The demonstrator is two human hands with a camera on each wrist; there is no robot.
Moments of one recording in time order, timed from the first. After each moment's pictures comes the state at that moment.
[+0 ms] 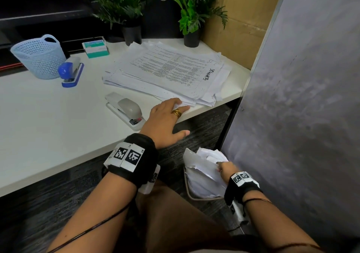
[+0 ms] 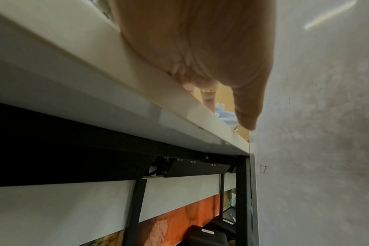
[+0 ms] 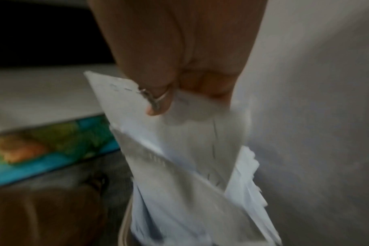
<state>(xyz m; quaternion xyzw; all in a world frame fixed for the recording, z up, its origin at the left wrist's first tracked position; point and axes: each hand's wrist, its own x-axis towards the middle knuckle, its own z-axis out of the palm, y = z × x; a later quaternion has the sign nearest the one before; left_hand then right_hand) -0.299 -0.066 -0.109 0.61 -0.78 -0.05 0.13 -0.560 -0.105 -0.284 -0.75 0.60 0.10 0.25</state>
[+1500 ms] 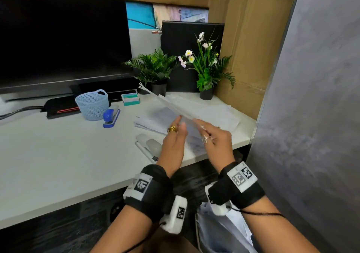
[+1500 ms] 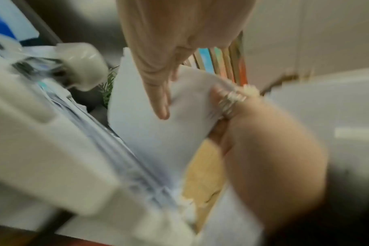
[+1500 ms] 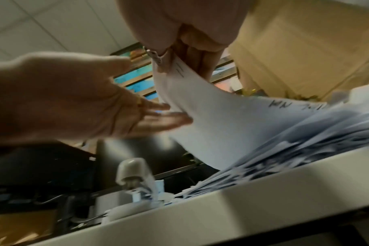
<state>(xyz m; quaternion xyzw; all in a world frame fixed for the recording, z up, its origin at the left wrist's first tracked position) -0.318 -0.030 -0.037 0.54 -0.50 -0.31 0.61 -0.432 -0.095 -0.047 -0.76 0.27 -0.54 0.24</state>
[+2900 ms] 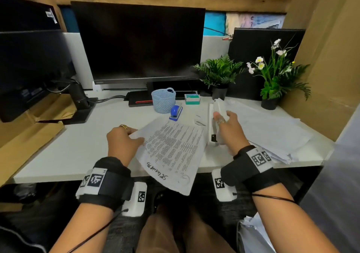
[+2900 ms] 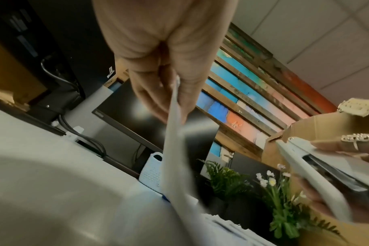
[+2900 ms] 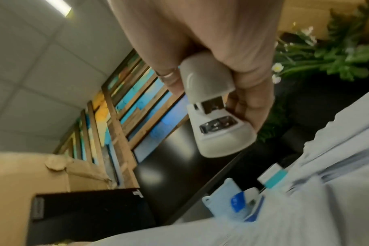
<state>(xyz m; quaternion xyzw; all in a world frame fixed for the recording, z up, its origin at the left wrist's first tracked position) -0.131 0.125 -0.017 0.85 -0.29 0.05 0.44 -0.311 -0.058 0.000 -0.65 0.39 -0.36 0.55</state>
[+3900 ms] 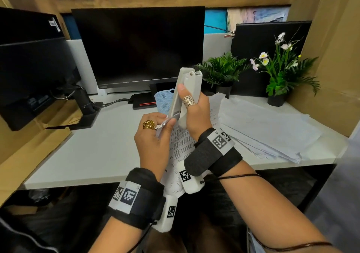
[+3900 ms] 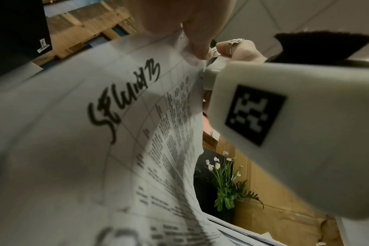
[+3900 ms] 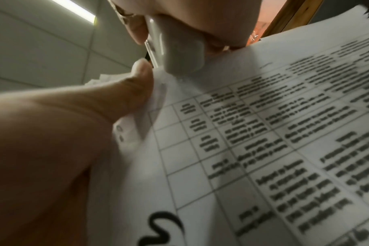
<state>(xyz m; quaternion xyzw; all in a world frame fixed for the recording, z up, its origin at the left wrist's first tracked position) -0.207 0.098 0.001 0.63 -0.38 0.16 0.66 -0.248 0.008 0.050 -0.62 0.11 -0.49 0.60</state>
